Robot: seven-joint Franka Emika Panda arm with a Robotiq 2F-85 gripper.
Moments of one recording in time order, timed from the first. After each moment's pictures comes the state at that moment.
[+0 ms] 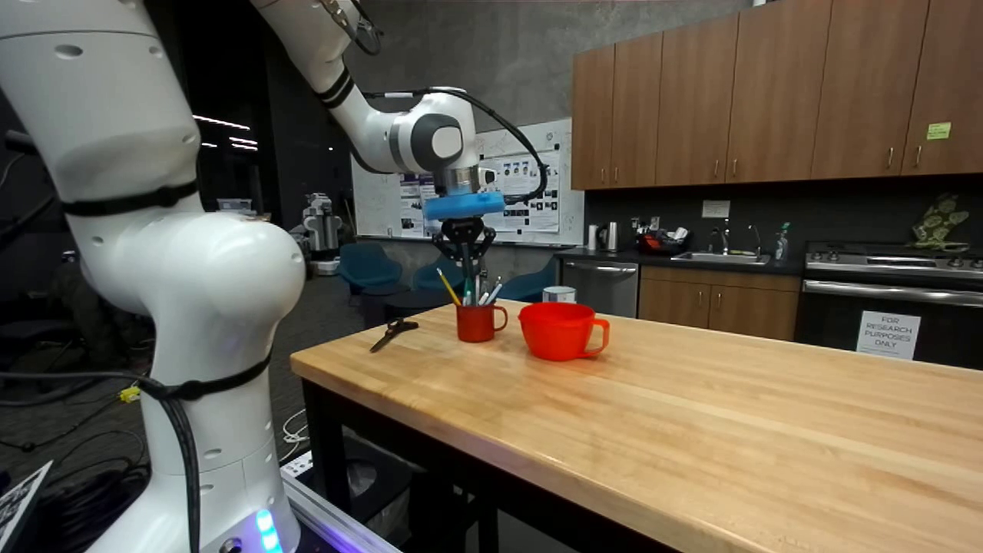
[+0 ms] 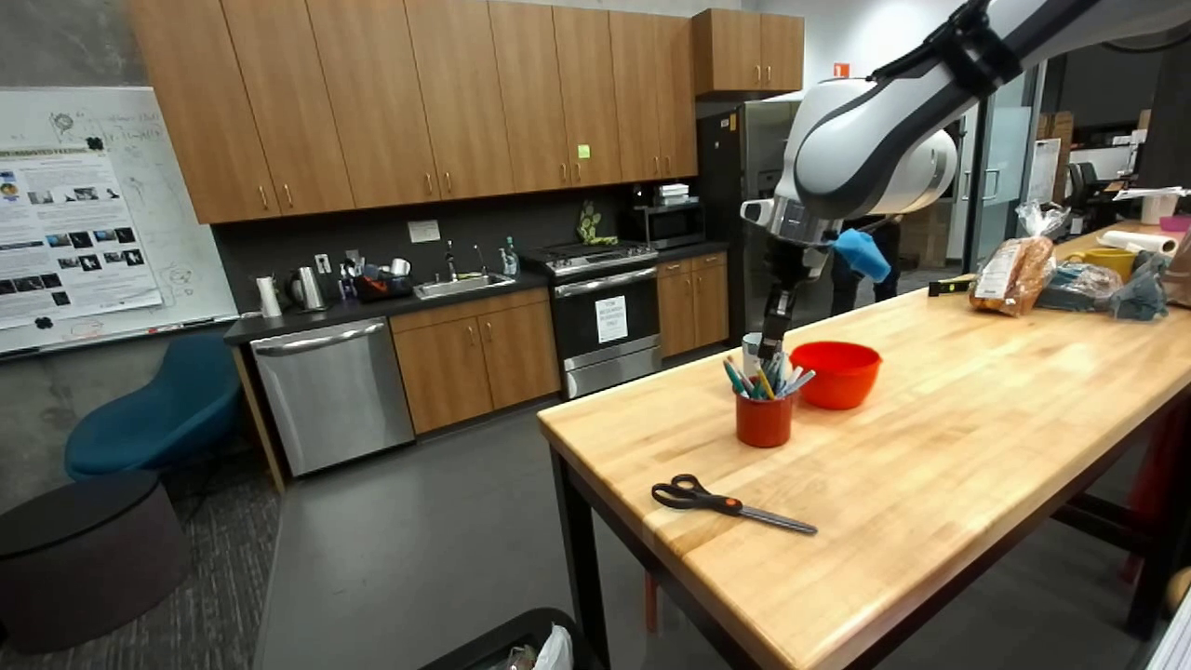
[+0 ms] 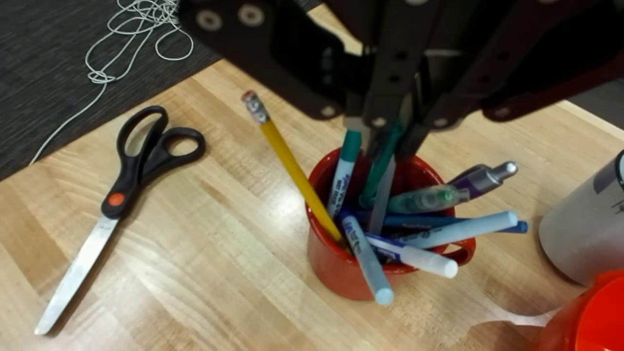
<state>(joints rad) 0.13 -0.30 -0.10 -2.51 0.05 2.48 -0.67</state>
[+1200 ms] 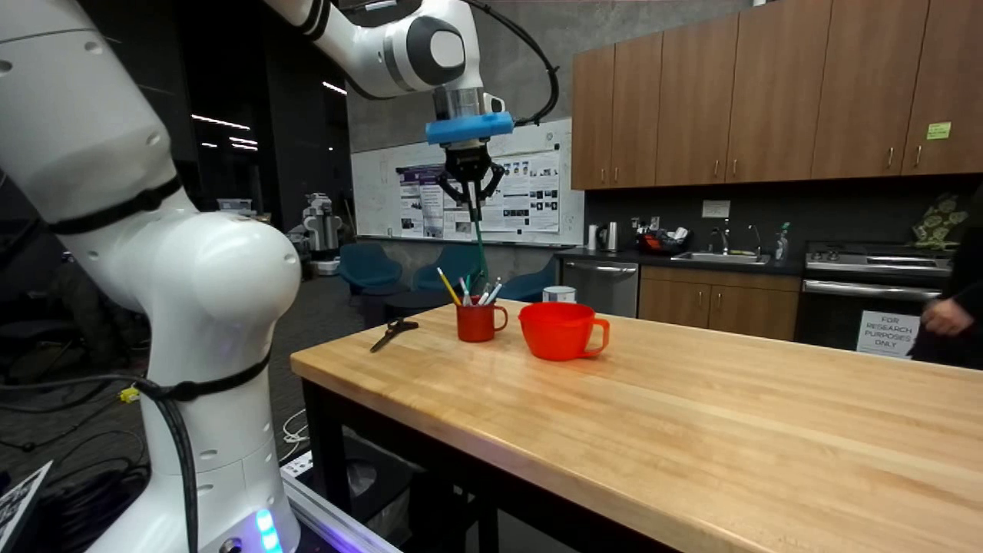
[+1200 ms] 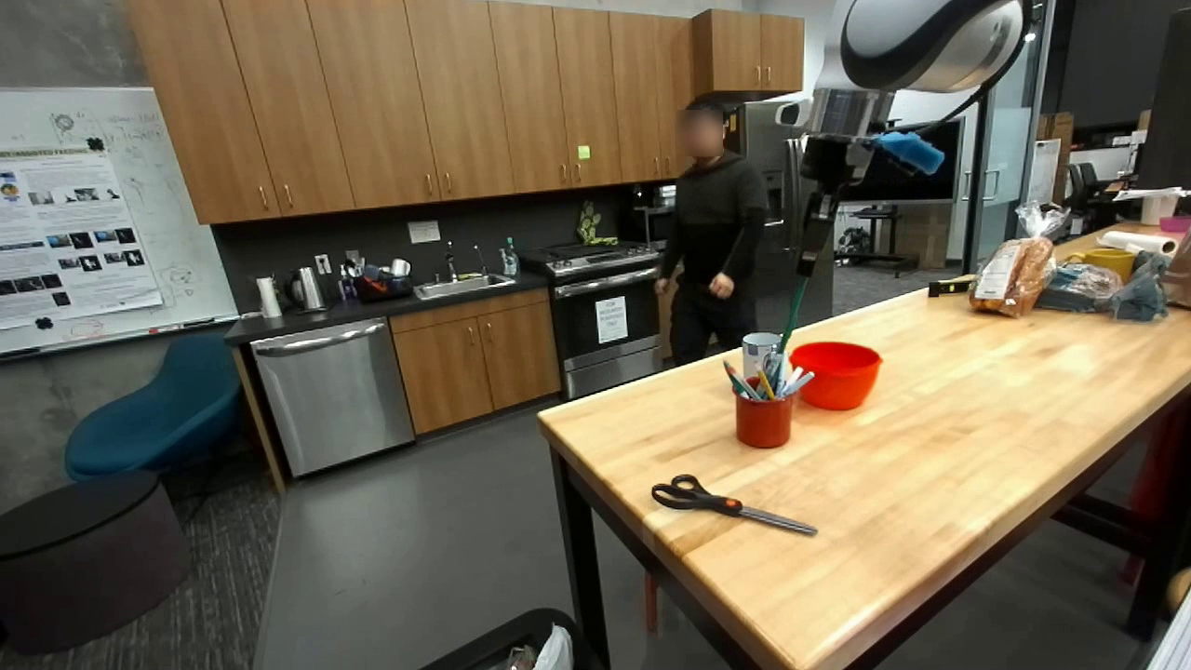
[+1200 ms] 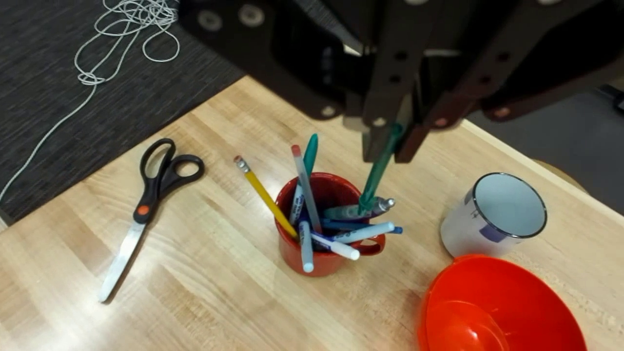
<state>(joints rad) 0.07 -0.50 -0.12 -2.37 -0.02 2.14 -0.67</state>
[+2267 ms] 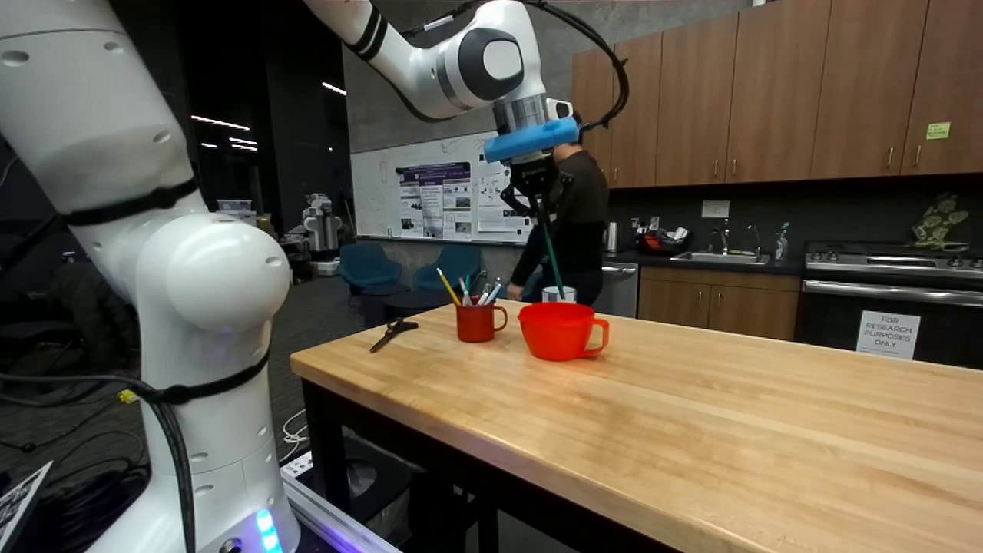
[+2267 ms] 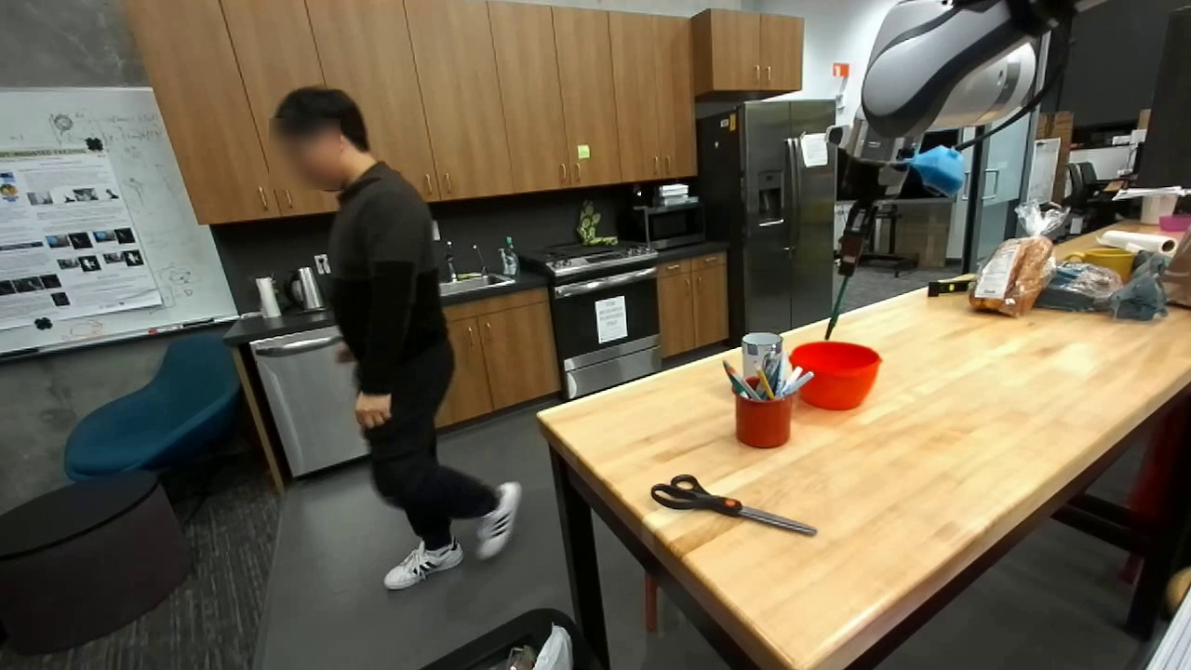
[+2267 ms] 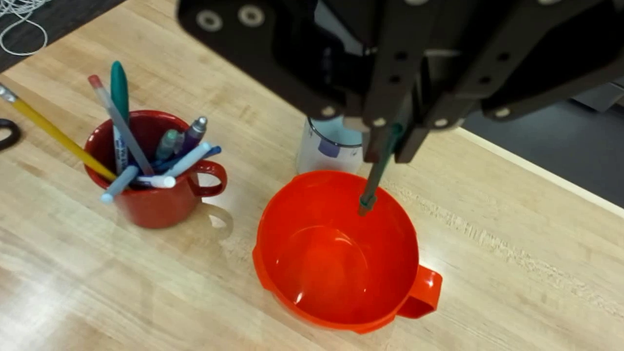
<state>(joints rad) -0.07 -0.38 -0.22 -2.35 -0.12 2.30 -0.64</state>
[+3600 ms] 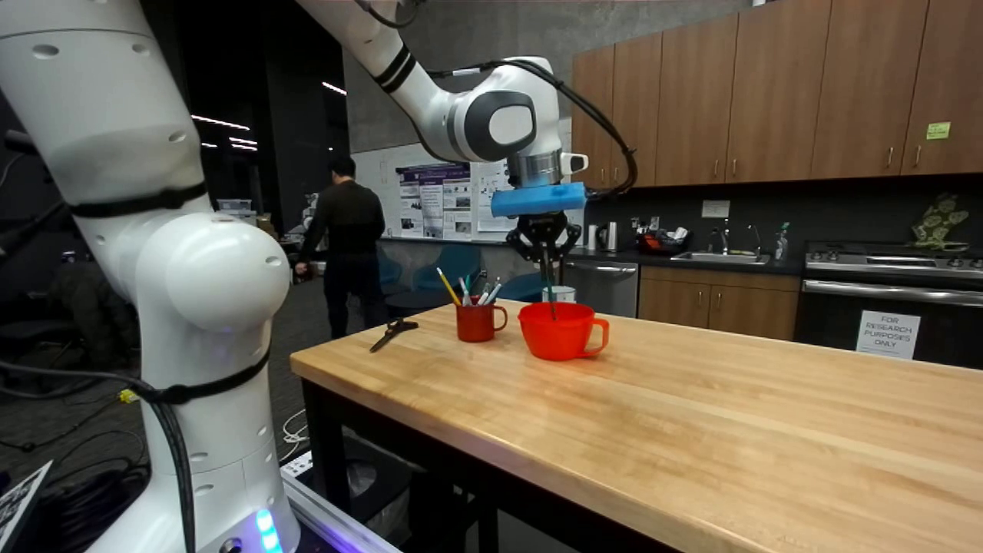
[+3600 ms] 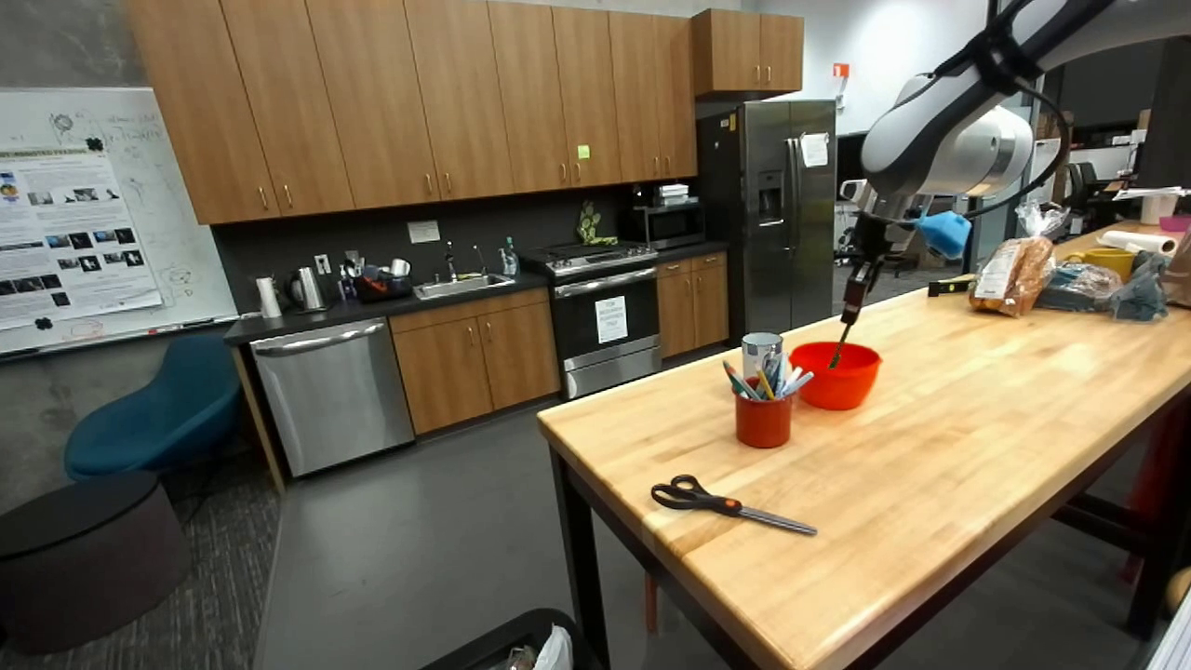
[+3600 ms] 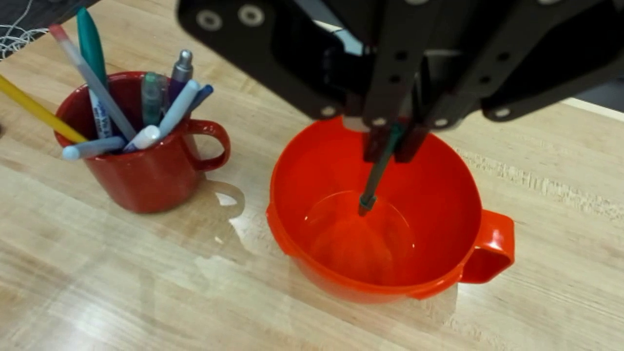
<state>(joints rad) -0.08 -0.29 -0.29 -2.47 0.06 2.49 -0.74</state>
